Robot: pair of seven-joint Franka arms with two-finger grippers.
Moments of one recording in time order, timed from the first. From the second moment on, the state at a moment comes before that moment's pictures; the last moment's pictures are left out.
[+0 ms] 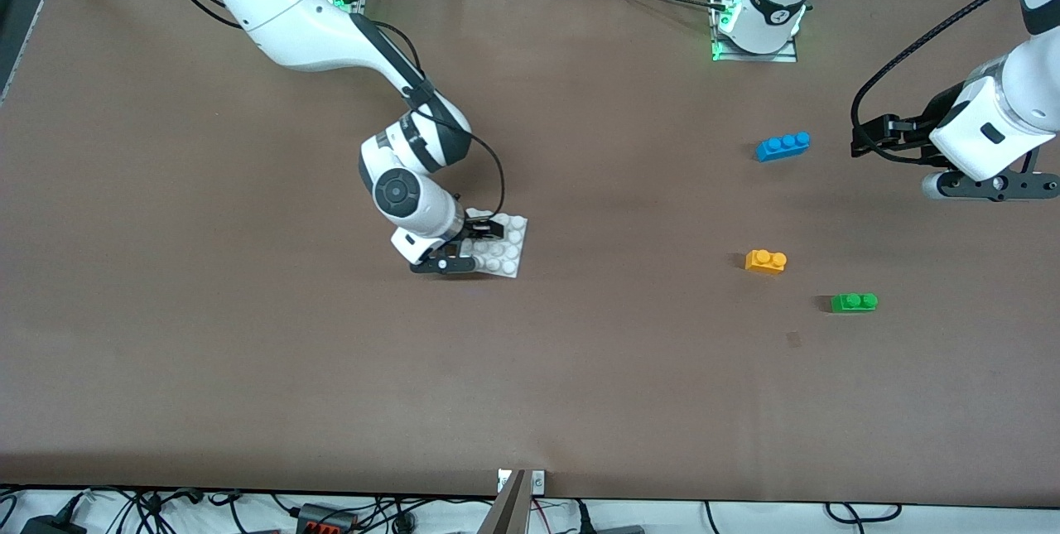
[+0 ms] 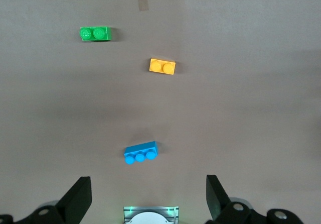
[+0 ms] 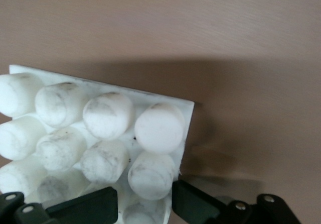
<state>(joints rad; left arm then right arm) 0.09 0.13 -0.17 -1.51 -0.01 1.42 -0.09 0.41 0.79 0.22 -1.67 0.08 2.46 0.48</state>
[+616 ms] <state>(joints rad) 0.09 0.13 -0.17 -1.51 -0.01 1.42 -0.09 0.53 0.92 0.22 -1.48 0.08 2.56 0.49</state>
